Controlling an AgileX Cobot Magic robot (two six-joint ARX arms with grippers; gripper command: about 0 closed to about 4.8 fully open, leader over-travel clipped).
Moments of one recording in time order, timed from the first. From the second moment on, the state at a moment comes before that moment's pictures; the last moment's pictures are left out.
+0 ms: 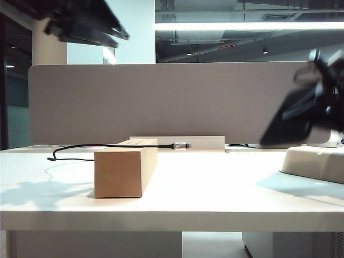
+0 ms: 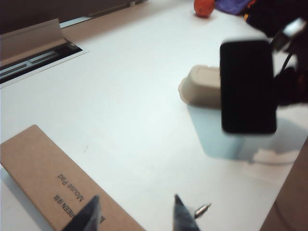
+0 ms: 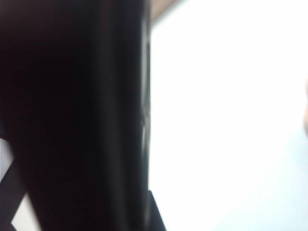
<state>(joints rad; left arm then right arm) -0.40 1.23 0.97 -0.14 0.46 0.17 -0.02 1.46 0.49 0.70 -0.62 0.66</state>
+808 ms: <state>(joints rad) -0.70 1.70 1.26 -0.50 0.16 0.88 -0.02 0.97 0.48 0.22 -0.62 0.47</state>
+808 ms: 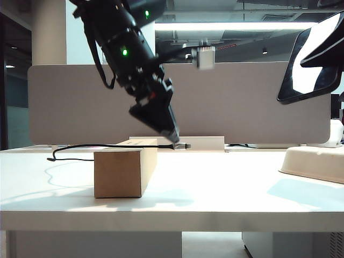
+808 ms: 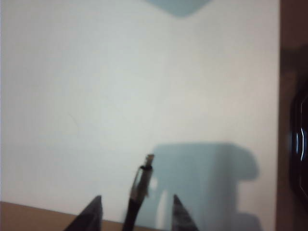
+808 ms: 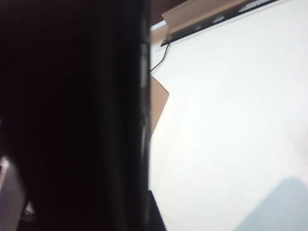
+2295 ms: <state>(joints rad) -0.71 1.76 1.28 -0.49 0.21 0.78 -0.02 0.97 0.48 0.20 -0.62 0.45</state>
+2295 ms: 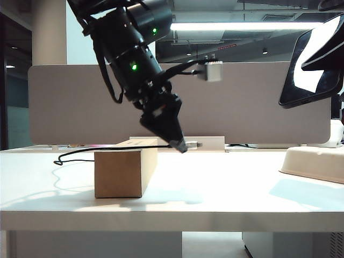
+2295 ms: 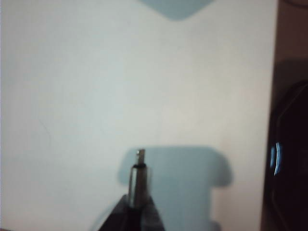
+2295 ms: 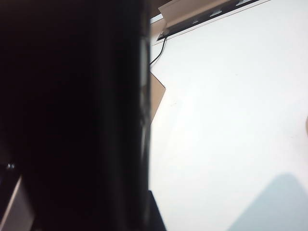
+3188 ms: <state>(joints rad) -0.72 1.71 1.44 -0.37 0.85 0.36 -0.03 0.92 0.54 0.61 -0.68 0.83</state>
